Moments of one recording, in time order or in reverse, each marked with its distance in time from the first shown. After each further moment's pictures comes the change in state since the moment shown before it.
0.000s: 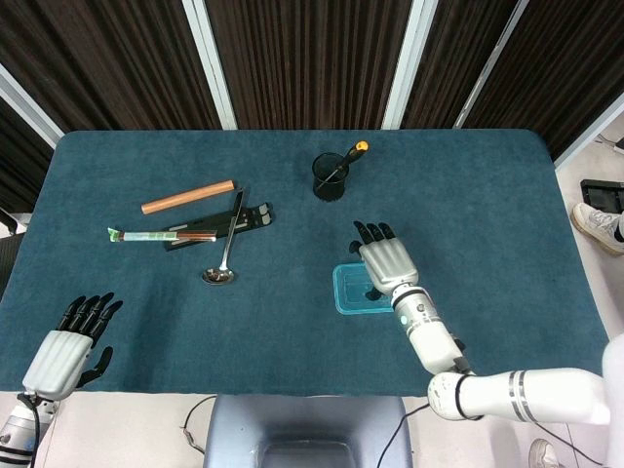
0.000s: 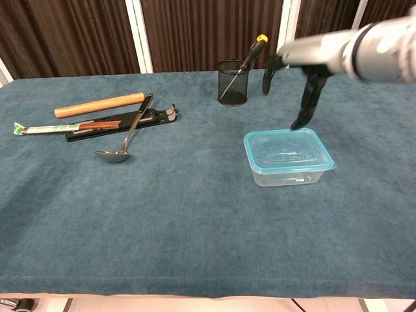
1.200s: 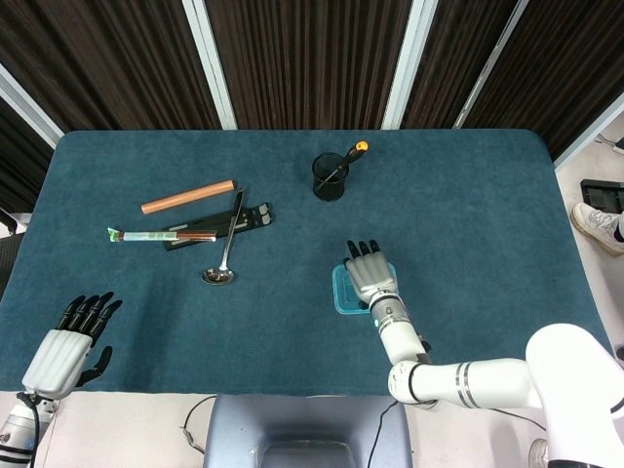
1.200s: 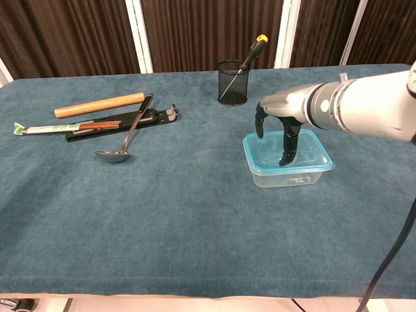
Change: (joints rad) left arm -0.001 0.003 -0.001 0.000 -0.001 -0.002 -0.008; right arm 0.129 -0.263 -0.054 0.270 0.294 -0.059 -0.230
